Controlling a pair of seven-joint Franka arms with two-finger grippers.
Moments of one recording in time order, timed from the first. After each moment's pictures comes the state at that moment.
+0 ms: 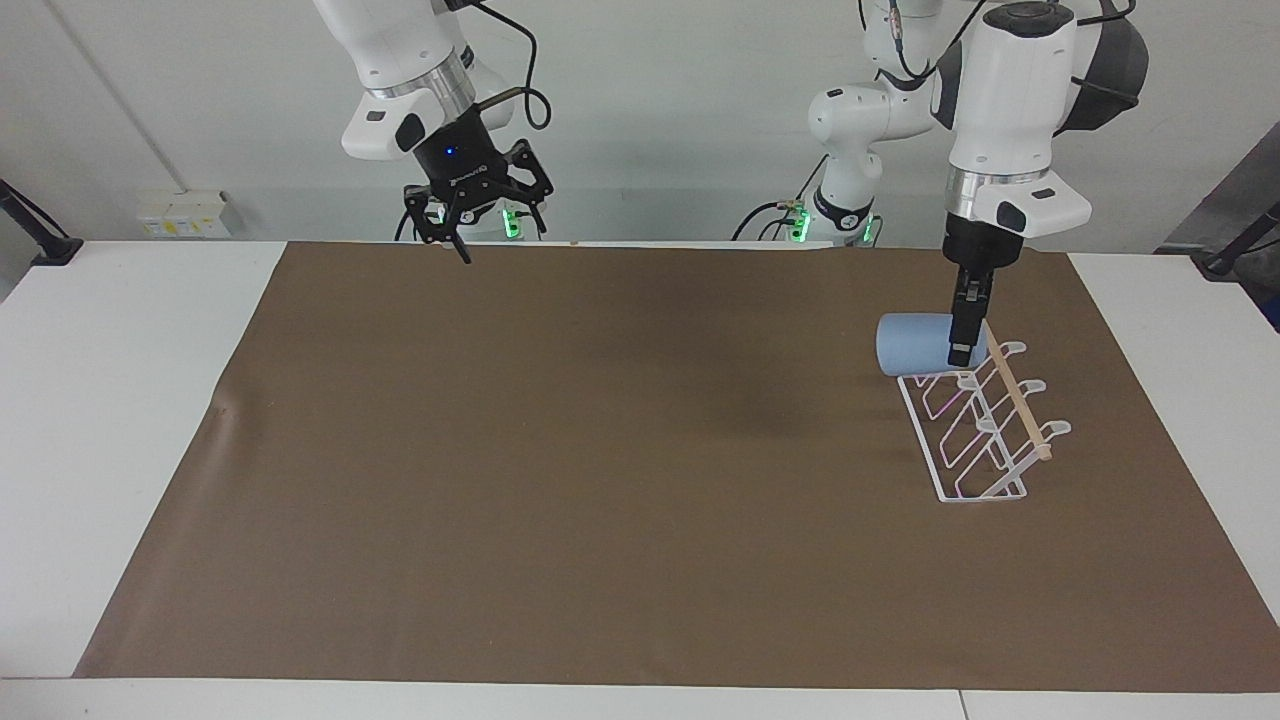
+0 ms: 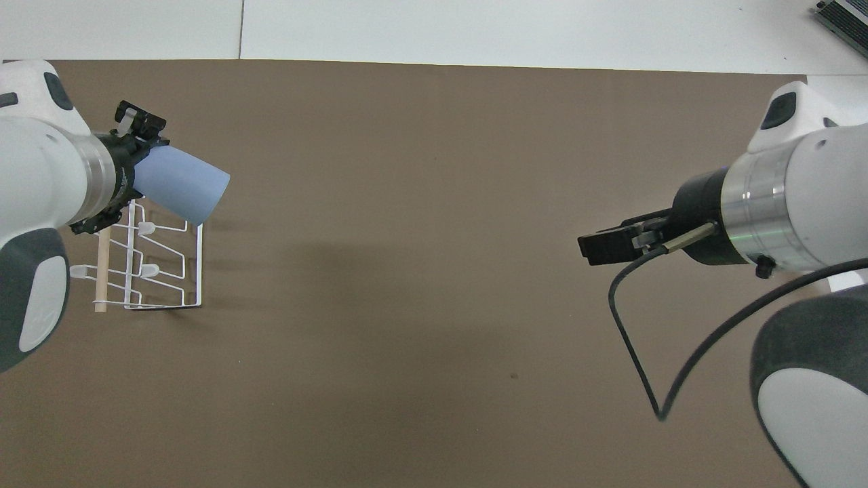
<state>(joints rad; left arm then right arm) 0.14 -0.07 -0.37 -1.83 0.28 2.12 -1.34 0.10 -0.06 0.13 -1.59 0.18 1.59 -0.06</state>
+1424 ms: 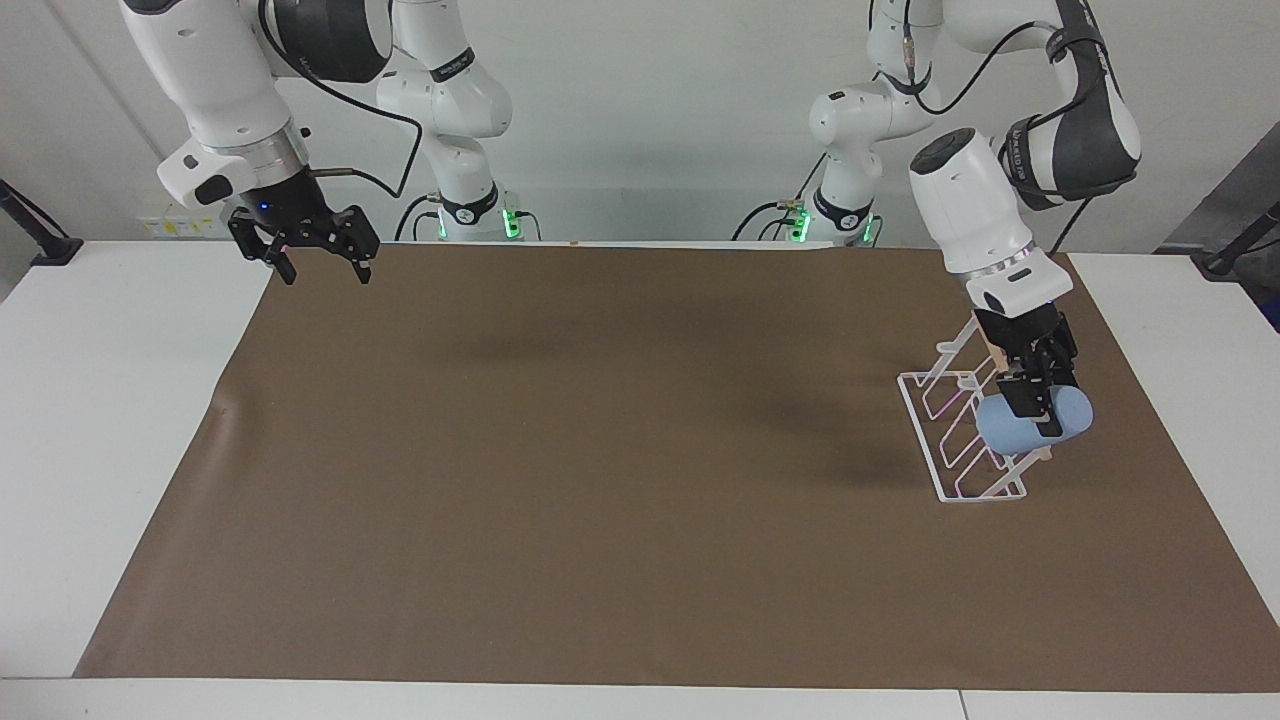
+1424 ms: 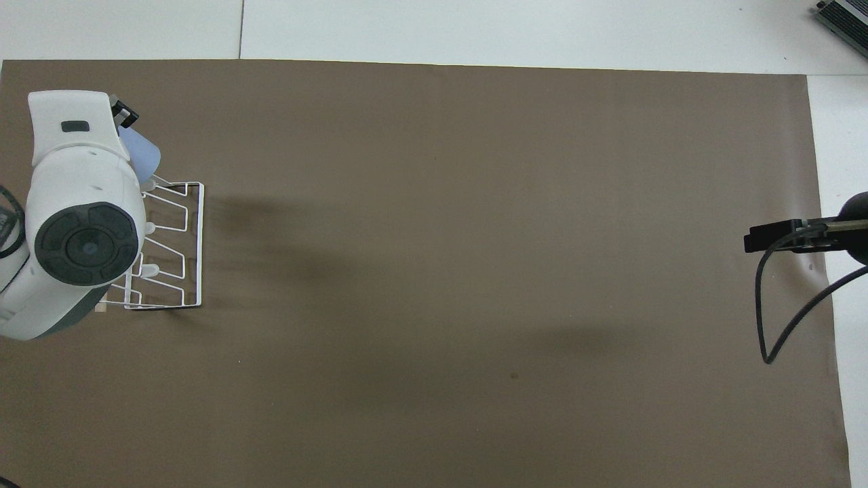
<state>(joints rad) 0.22 0.03 -0.37 -1.99 1.03 2.40 -1.61 -0.20 -0.12 0.12 -1.79 0.02 1.71 -0.07</state>
